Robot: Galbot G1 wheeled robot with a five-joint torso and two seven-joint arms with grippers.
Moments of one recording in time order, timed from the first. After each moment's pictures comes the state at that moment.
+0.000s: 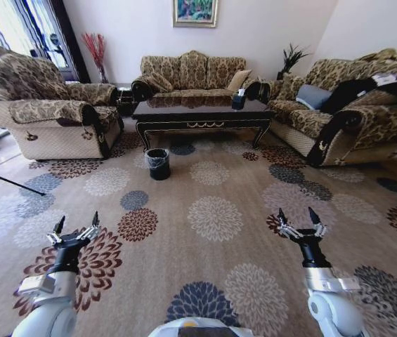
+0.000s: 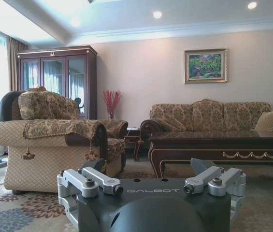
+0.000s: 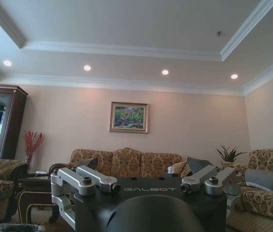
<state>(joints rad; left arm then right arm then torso) 1.77 -1.36 -0.89 -2.31 -0.38 -0.04 -0.08 -1.66 1.26 0.85 2.01 0.47 0.47 -0.18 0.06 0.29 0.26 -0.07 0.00</state>
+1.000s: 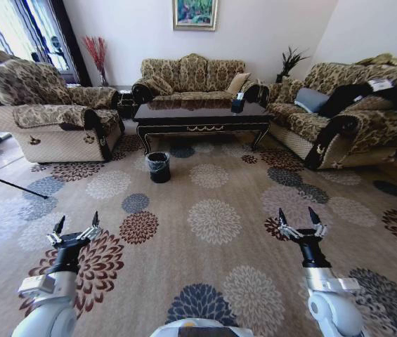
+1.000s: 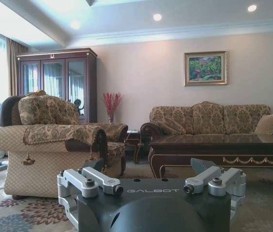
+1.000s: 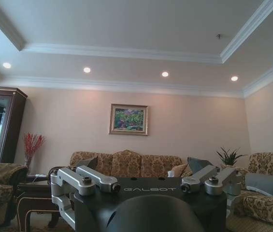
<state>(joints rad) 1.77 -1.36 -0.89 -2.31 -0.38 -0.04 -0.08 -1.66 1.26 0.85 2.01 0.47 0.47 -0.18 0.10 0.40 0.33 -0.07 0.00</state>
